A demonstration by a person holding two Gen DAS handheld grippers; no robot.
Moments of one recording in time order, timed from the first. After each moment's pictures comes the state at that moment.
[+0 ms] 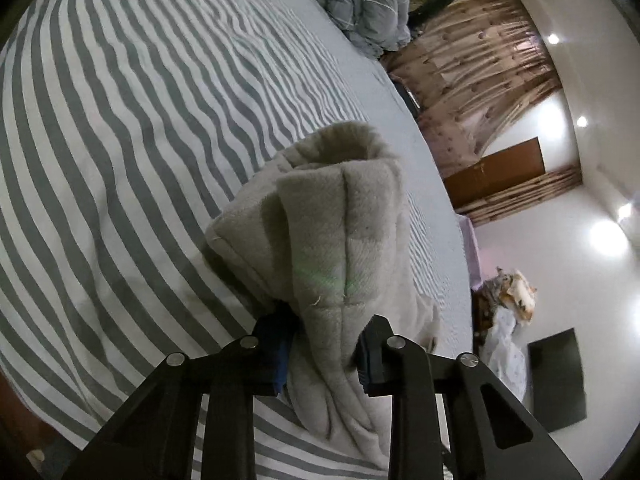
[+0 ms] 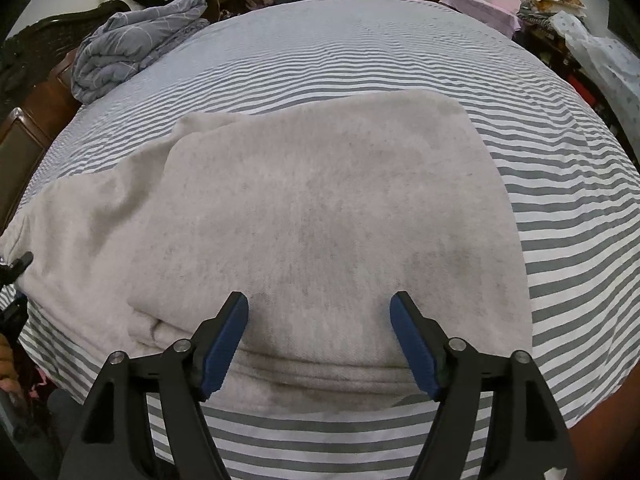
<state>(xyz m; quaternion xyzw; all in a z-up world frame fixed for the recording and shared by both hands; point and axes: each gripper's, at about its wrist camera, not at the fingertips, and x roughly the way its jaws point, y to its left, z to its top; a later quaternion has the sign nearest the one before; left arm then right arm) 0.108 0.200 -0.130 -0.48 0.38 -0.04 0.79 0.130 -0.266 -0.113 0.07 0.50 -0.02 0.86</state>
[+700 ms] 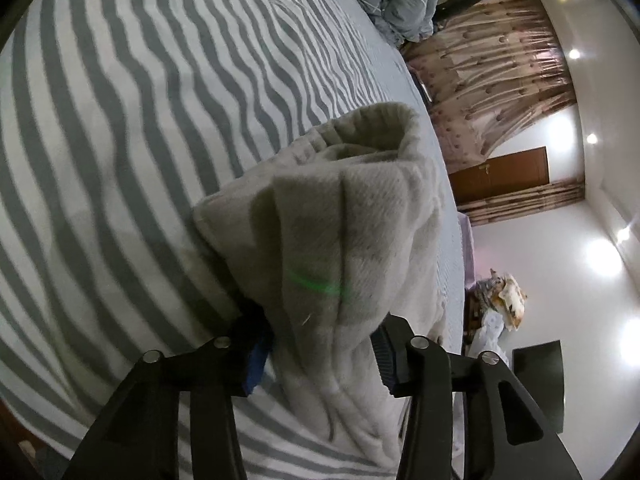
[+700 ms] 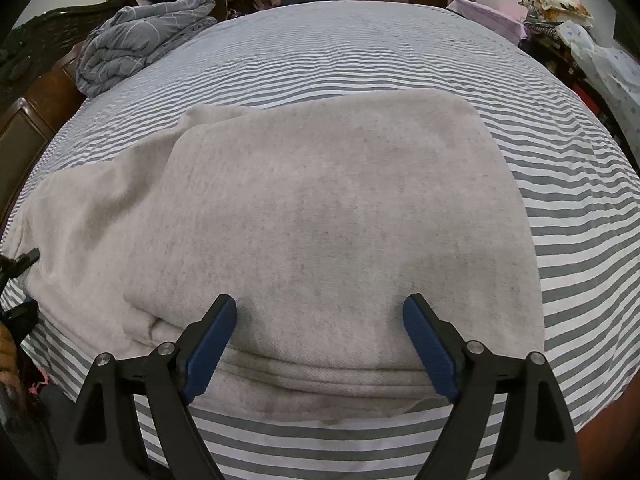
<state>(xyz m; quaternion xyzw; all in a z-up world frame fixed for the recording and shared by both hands) 0.112 0.213 -0.154 -0.51 0.40 -0.05 0.76 0.131 -0.258 -0.118 0.06 0.50 -0.01 0.87</state>
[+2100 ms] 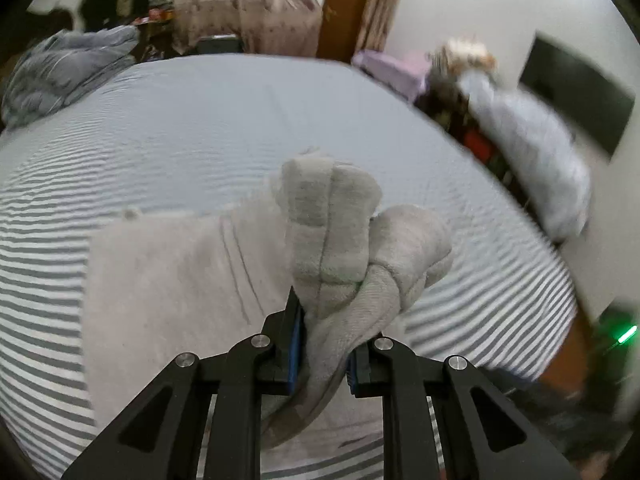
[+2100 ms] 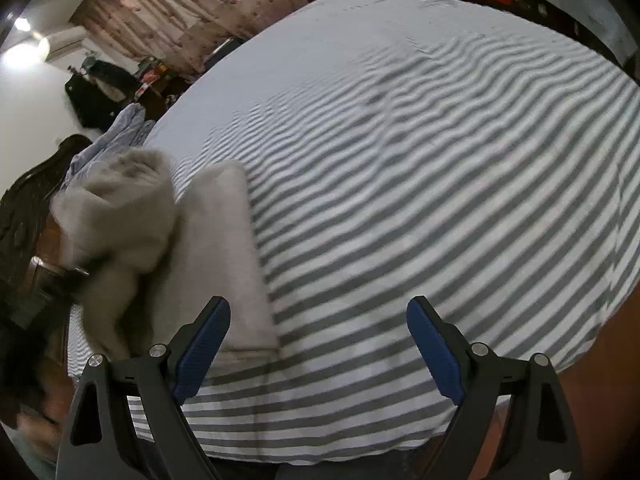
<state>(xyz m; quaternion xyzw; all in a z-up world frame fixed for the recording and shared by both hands) 0.112 -0.262 -0.030 0.00 0.42 -0.22 0.88 0.042 -0.492 -0.108 0.30 0.44 -0.06 0.84</state>
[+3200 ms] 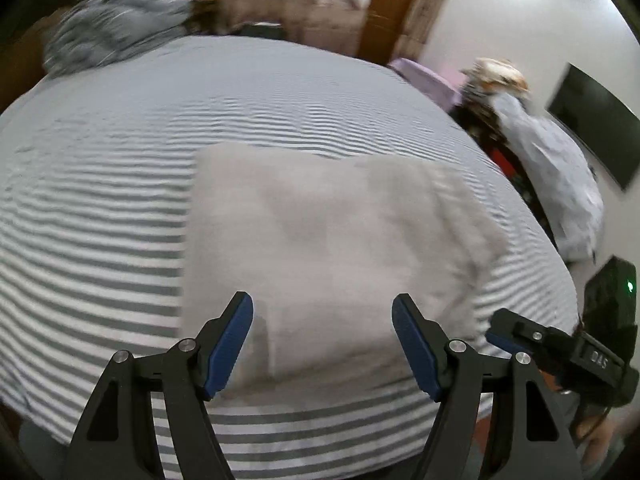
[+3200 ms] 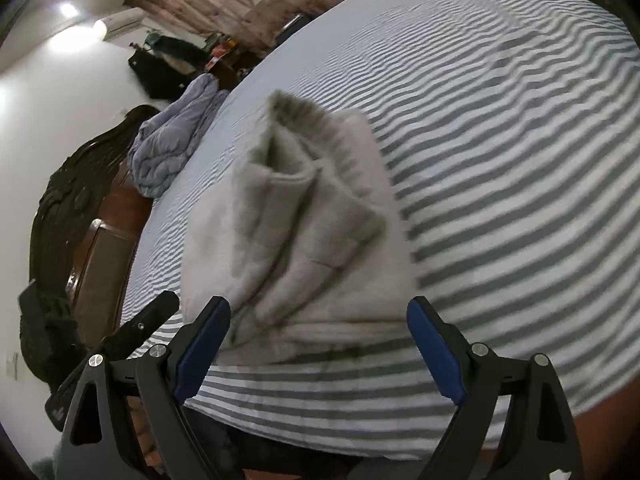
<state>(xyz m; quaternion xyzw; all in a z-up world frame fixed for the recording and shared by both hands) 0.065 -0.131 -0.045 -0.08 0.43 -0.16 0.88 0.075 -0.412 -0.114 0.32 0.43 0.09 0.84</state>
